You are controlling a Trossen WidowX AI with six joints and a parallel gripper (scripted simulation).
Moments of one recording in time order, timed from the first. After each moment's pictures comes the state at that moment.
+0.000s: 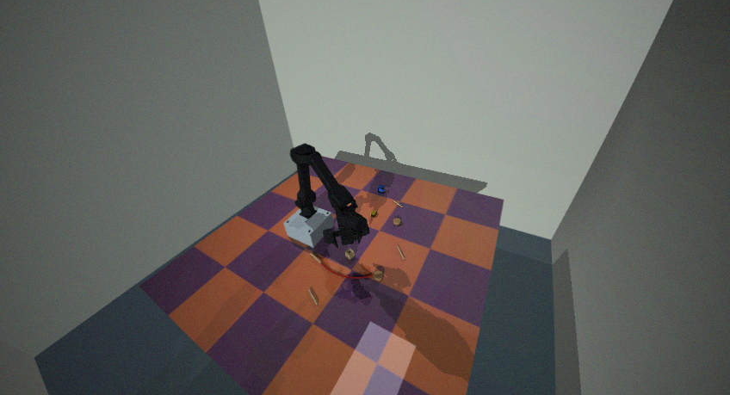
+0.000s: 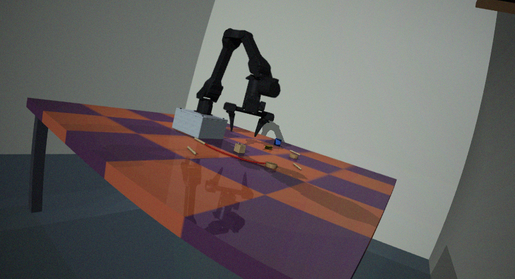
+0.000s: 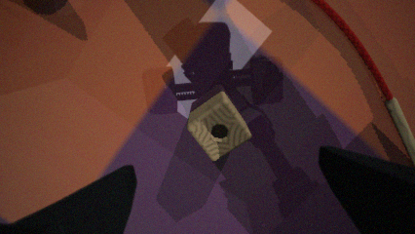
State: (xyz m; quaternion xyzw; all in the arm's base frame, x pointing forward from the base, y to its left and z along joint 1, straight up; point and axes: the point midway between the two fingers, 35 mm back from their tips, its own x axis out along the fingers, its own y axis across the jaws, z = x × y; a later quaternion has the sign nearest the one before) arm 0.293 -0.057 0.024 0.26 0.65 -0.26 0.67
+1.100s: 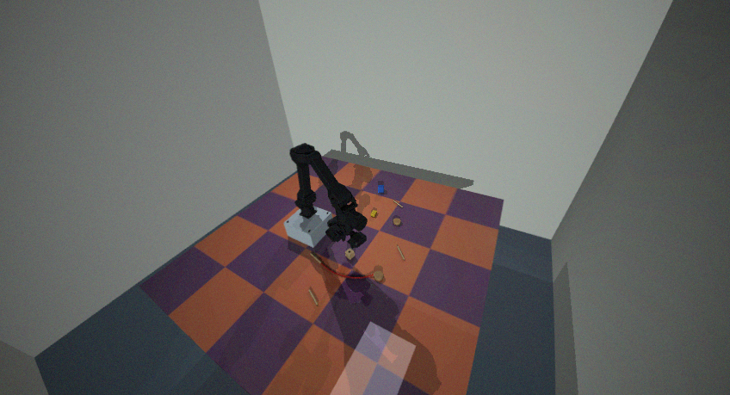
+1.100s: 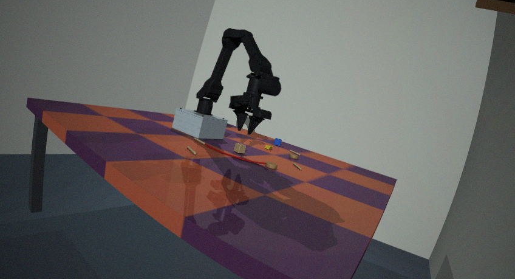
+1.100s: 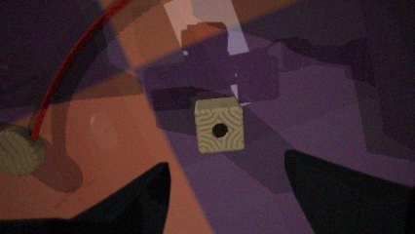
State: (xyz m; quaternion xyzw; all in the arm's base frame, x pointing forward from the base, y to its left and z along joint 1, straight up) arm 0.294 -0.058 0.030 0.56 0.43 -0.55 0.45
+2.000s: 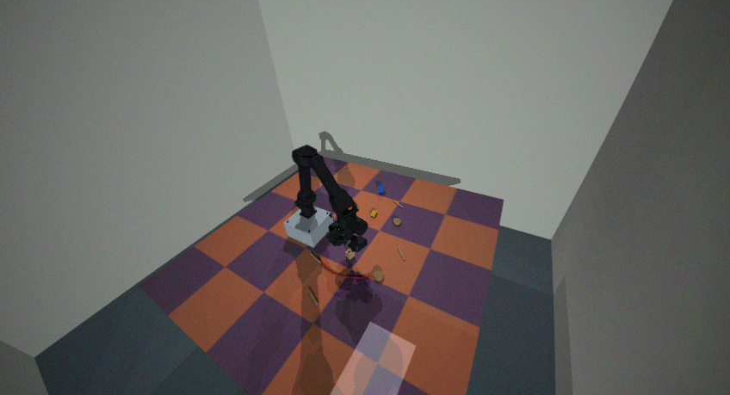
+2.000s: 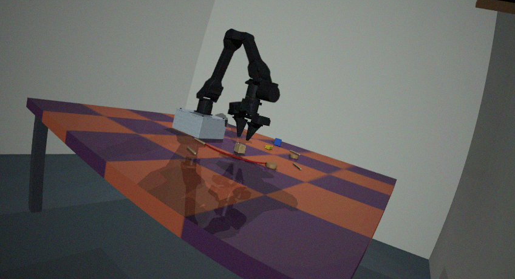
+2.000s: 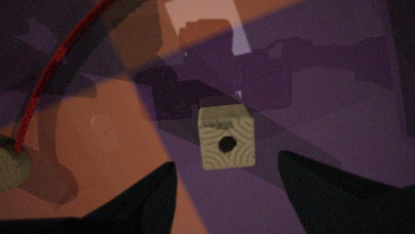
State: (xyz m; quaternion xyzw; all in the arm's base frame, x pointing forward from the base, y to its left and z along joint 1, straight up) arm 0.297 -0.058 0.007 0.56 0.43 -0.54 0.45
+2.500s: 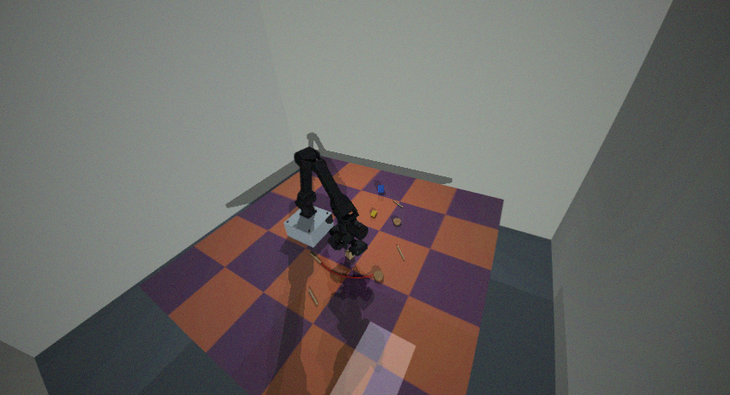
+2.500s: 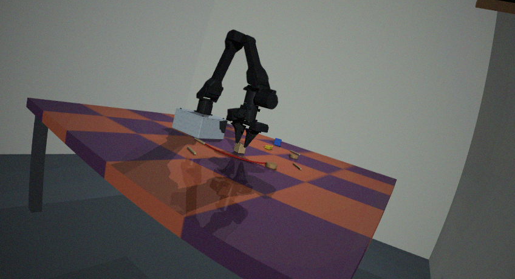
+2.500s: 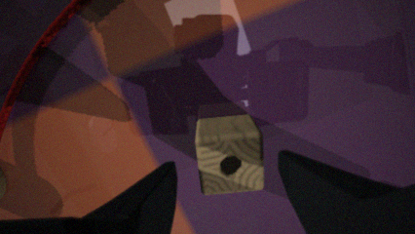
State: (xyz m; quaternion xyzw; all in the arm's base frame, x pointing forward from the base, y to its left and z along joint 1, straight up) arm 0.297 -0.058 -0.017 0.56 0.43 -0.54 0.45
